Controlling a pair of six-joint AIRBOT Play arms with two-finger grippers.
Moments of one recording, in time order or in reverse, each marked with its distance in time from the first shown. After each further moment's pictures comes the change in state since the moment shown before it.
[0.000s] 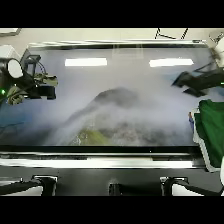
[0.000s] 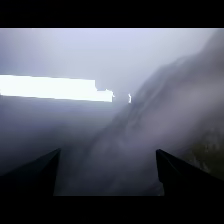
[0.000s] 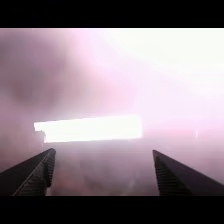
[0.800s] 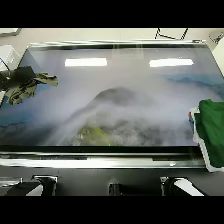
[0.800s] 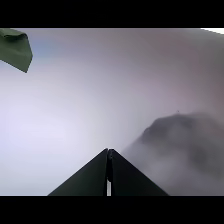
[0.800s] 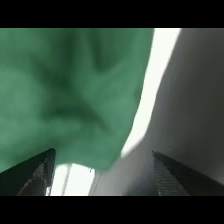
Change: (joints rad) left arm 0.086 0.358 -0.201 -0.199 0.497 -0.130; right arm -0.971 0.203 -0.345 -0.321 0.214 0.084
